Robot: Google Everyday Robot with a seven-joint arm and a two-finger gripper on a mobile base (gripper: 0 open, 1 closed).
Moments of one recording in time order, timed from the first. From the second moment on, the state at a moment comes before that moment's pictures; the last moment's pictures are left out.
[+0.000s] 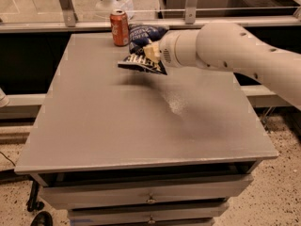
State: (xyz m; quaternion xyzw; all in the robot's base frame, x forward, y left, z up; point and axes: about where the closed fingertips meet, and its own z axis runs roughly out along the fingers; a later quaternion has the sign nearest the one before) arm 0.666 -0.007 0.910 -0.31 0.78 0.17 0.52
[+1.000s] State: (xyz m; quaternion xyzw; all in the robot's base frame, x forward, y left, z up) arm 0.766 -0.021 0.901 -0.22 0.78 0.14 0.57
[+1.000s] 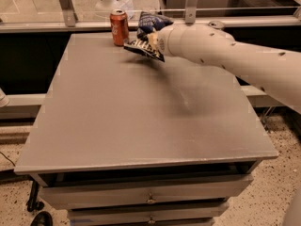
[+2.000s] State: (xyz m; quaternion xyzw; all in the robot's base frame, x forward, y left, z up) arm 0.804 0.004 0.880 -0.21 0.79 0.15 0.56
